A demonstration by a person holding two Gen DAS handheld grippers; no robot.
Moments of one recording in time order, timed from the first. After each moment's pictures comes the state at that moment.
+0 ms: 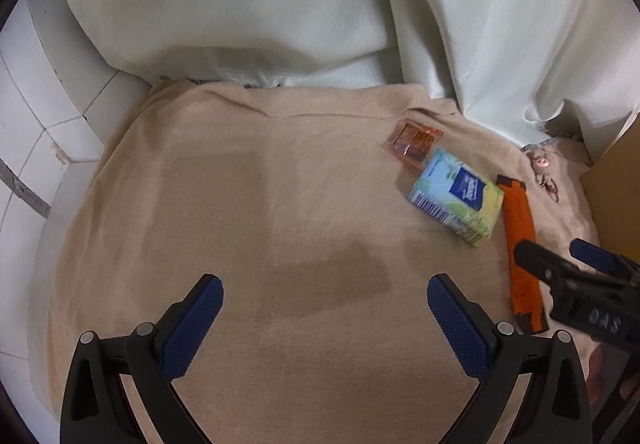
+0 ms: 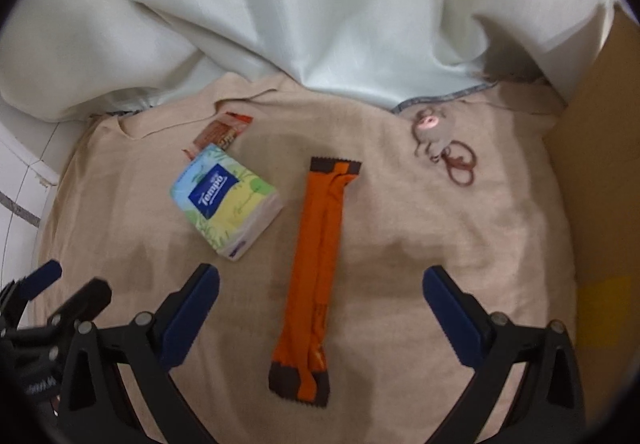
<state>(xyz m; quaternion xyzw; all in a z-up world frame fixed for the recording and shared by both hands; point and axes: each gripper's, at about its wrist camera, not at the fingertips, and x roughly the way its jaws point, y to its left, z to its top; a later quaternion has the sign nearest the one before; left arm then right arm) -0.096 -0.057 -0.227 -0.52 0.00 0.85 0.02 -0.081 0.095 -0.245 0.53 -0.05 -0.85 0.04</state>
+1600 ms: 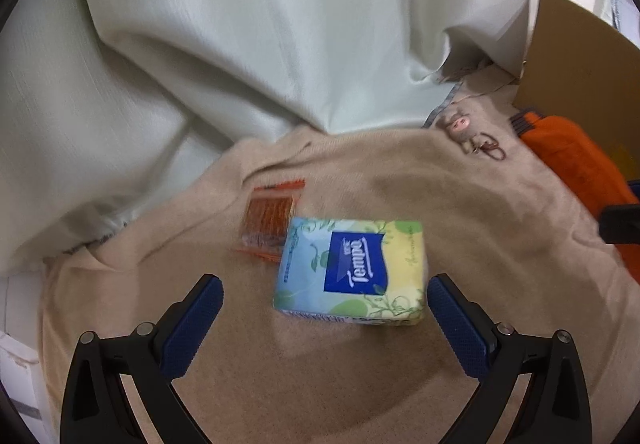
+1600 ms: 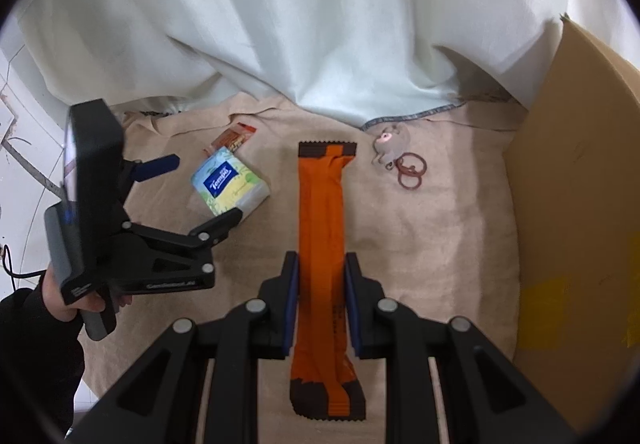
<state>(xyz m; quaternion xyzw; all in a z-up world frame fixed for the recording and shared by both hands) -0.149 0.038 -0.261 -0.43 0.17 0.86 0.22 -0.040 0.138 -0.192 0.51 -0.04 -0.86 0.10</state>
